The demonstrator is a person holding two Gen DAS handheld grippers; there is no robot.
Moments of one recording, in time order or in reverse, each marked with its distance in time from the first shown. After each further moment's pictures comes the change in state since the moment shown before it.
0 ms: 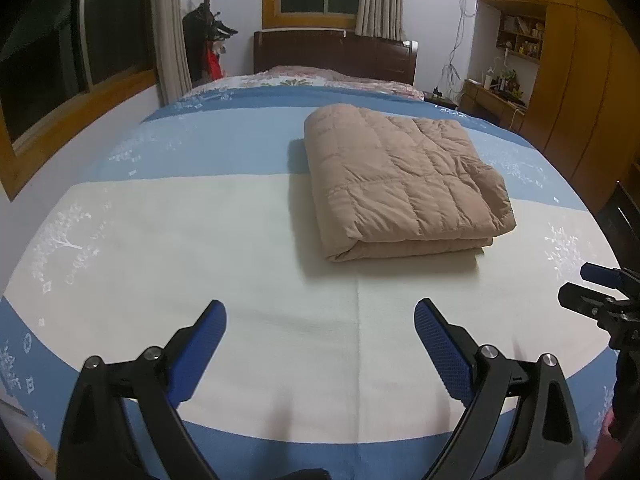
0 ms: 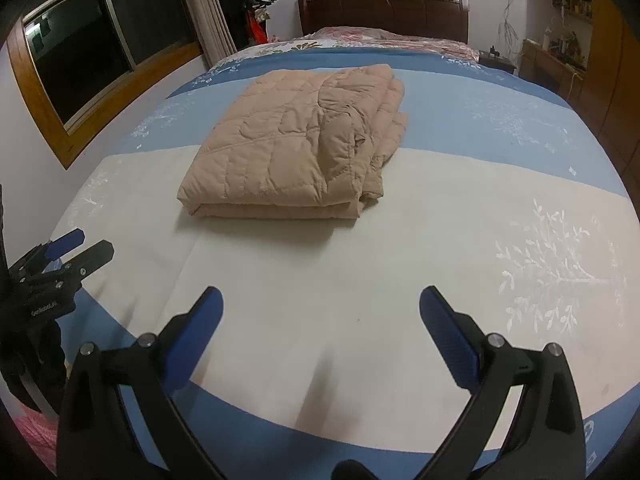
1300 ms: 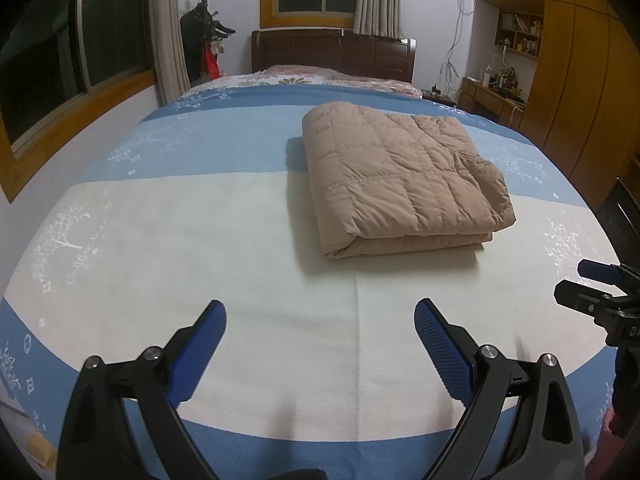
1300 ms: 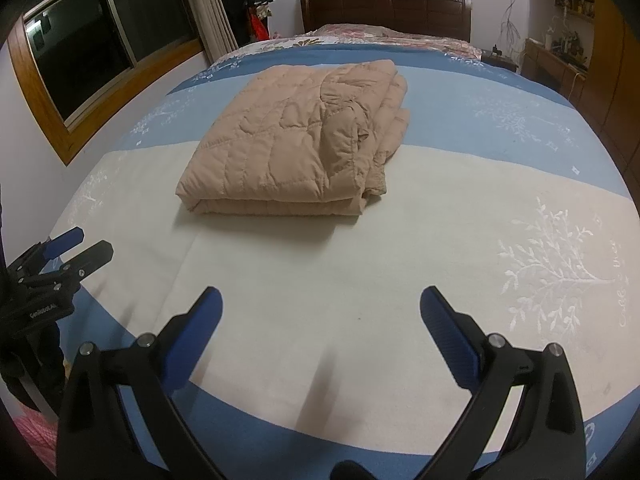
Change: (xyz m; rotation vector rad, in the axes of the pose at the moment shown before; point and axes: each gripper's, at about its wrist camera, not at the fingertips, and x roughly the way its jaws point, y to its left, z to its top) left arm 0.003 0.000 -0.003 0.008 0.004 -0.002; right arm 0.005 0.002 -0.002 -0.006 0.010 0.003
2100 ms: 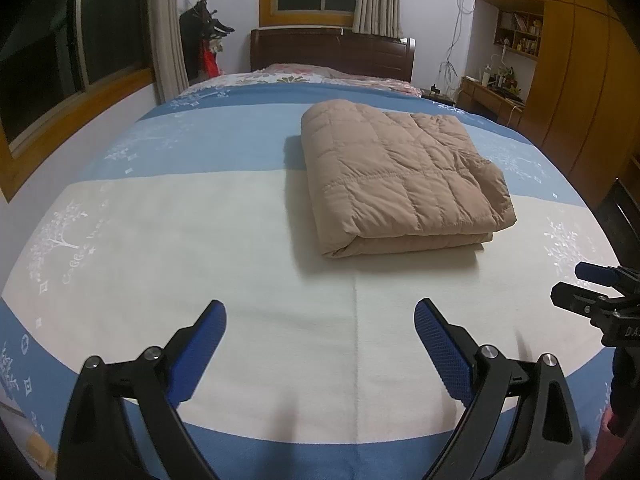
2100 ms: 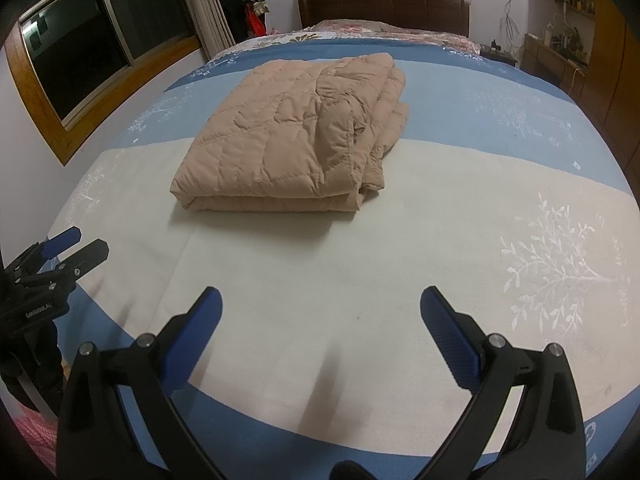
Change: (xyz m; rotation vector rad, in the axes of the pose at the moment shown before) left arm 0.005 0.003 0.002 0.002 0.007 -0.010; right arm 0.007 -0.007 0.002 0.006 0.017 0.000
